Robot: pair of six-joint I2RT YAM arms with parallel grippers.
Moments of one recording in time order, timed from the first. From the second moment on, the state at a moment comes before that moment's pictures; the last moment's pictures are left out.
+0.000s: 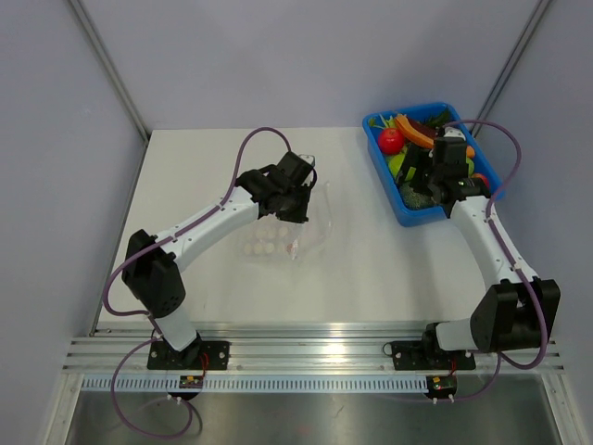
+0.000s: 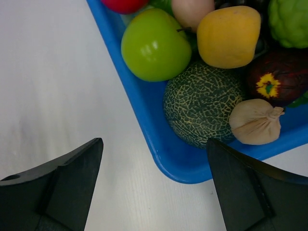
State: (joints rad) left arm -0.75 1.70 1.55 -0.81 -0.06 -0.48; right arm 0.09 1.38 1.21 -0.47 0.07 0.36
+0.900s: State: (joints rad) left arm -0.75 1.73 1.64 -0.83 -0.06 -0.51; right arm 0.02 1.46 1.23 -0.38 0.01 0.42
